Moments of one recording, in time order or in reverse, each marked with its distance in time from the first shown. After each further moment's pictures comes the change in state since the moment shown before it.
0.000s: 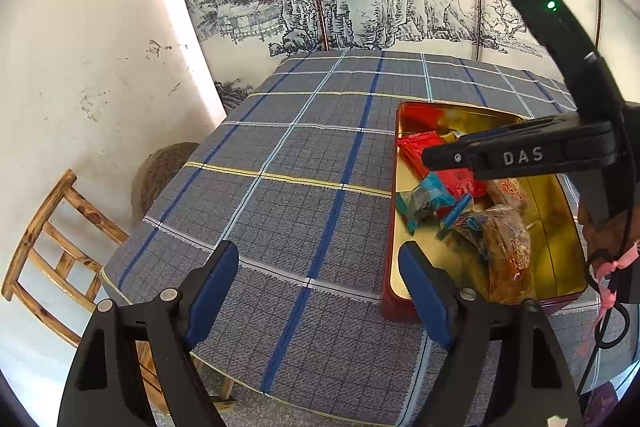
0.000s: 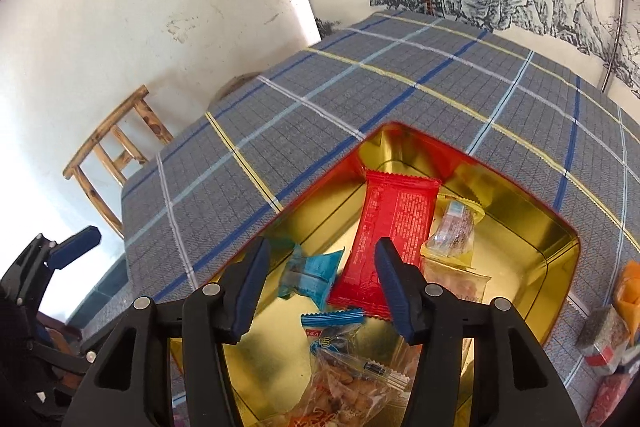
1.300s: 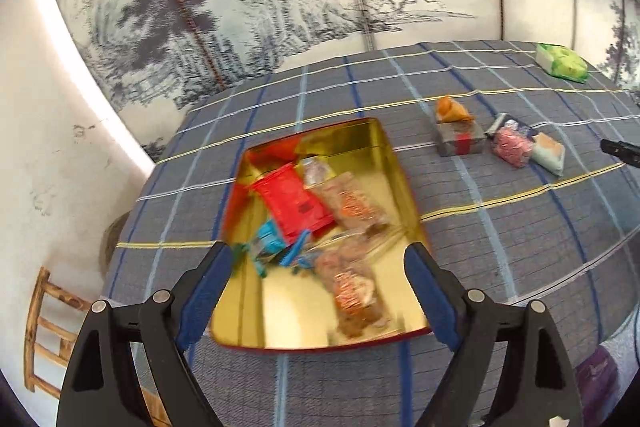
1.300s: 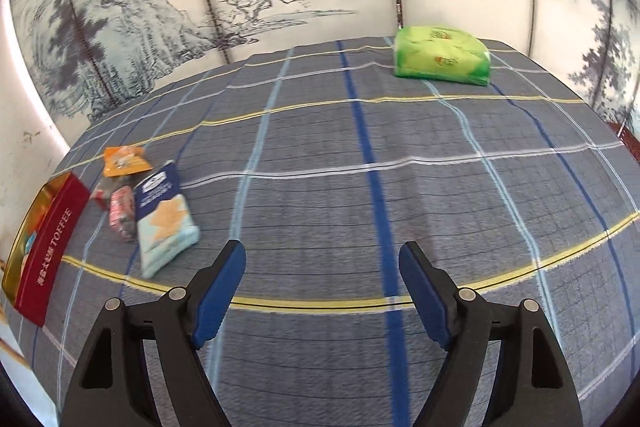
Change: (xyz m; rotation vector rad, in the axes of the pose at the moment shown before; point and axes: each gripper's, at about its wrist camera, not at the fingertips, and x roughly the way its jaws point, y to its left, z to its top) left arm -0.033 -0.143 0.032 0.307 -0.021 -0.164; right arm -0.259 -0.270 -0.290 0.606 -0.276 -0.634
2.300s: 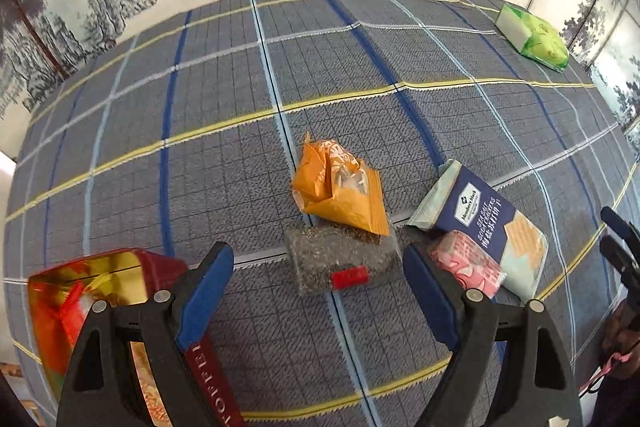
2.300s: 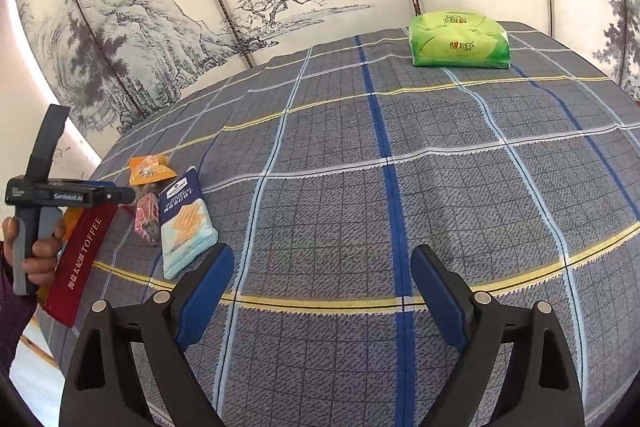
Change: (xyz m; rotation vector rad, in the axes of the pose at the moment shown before) left arm 0.177 -0.117 0.135 0.063 0.289 -0.326; right arm 0.004 -0.007 -0.003 0.043 0.012 0.156
